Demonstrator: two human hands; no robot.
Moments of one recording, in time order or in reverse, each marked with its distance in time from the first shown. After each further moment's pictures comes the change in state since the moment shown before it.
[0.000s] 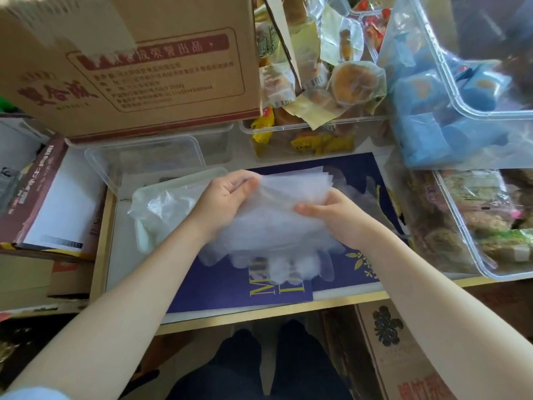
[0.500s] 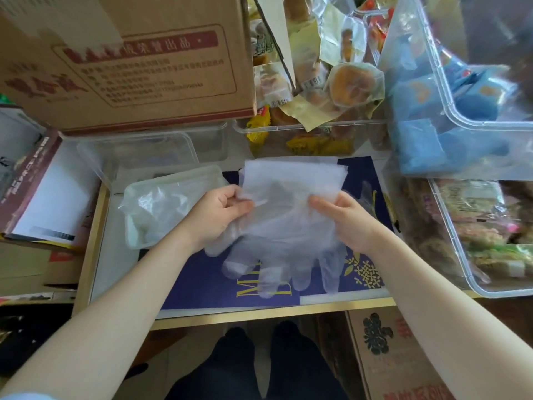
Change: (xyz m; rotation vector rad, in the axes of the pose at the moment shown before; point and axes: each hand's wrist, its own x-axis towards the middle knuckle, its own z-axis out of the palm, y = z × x) left_hand -0.005 -0.015 0.013 -0.101 -0.008 -0.215; right_hand -0.010 -0.006 -0.025 0.107 -0.014 -0.010
